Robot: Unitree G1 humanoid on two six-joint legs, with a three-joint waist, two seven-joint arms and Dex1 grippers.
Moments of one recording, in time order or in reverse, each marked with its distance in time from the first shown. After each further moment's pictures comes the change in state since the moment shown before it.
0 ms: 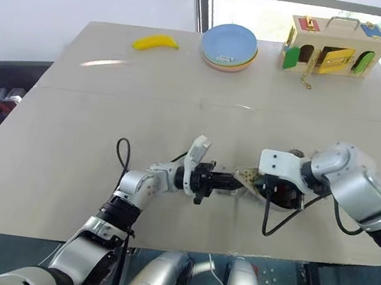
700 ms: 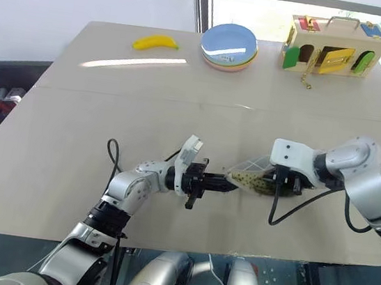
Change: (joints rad) left arm 0.074 0.077 -0.009 -0.141 0.031 -0.042 -0.012; right arm 0.071 -0.060 -0.192 -0.052 0.003 0.033 0.000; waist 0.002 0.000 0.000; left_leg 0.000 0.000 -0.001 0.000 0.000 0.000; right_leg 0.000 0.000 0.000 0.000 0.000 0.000
